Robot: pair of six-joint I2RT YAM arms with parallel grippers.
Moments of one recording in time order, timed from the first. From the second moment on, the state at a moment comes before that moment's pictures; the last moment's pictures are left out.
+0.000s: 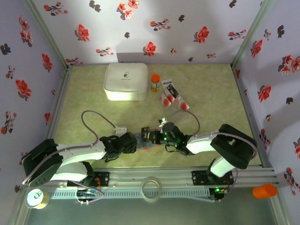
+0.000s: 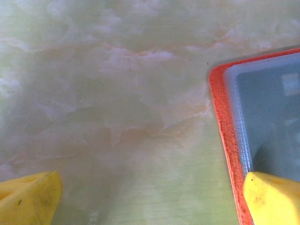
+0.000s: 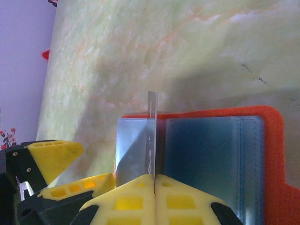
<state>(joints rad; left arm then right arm) -1.06 1.25 0.47 -0.42 -0.43 -0.90 0.94 1.55 0.42 0.56 -0.15 0.98</state>
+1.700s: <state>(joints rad) -1.06 1.25 0.47 -0.41 -0.43 -0.91 0.94 1.54 0.43 0.41 -0.19 0.98</state>
